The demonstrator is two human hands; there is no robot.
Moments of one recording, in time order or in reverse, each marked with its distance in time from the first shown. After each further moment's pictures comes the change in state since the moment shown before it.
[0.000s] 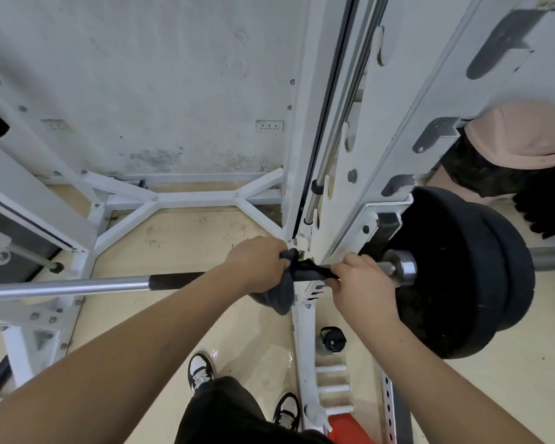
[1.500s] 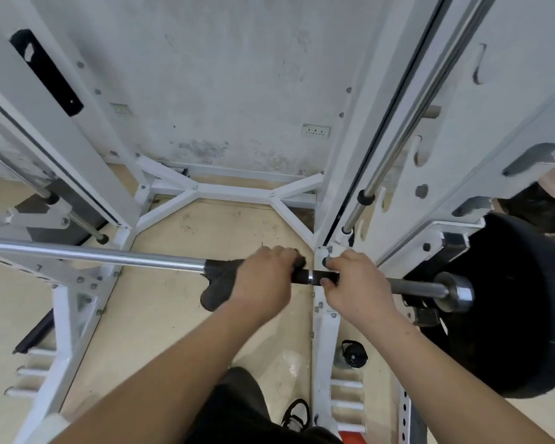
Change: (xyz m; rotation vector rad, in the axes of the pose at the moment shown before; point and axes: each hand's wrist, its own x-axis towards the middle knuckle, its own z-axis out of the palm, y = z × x) left_hand -0.062 -0.056 0.029 0.058 0.346 -0.041; right_hand 0.031 -0.080 -0.010 0.230 -0.187 -0.081
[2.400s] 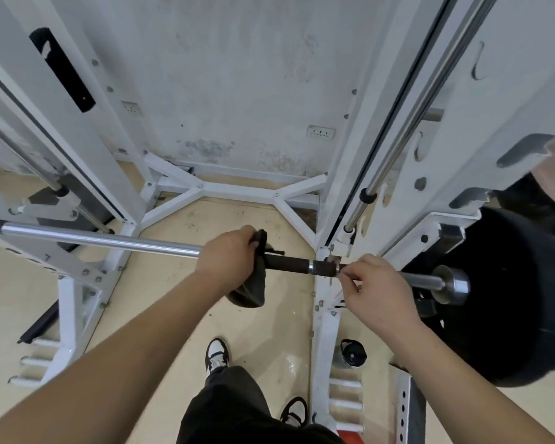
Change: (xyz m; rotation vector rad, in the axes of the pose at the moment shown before) left_hand -0.003 -0.046 -0.022 -0.110 0.046 -0.337; right_hand -0.035 0.028 0.000 0.124 0.167 -0.028
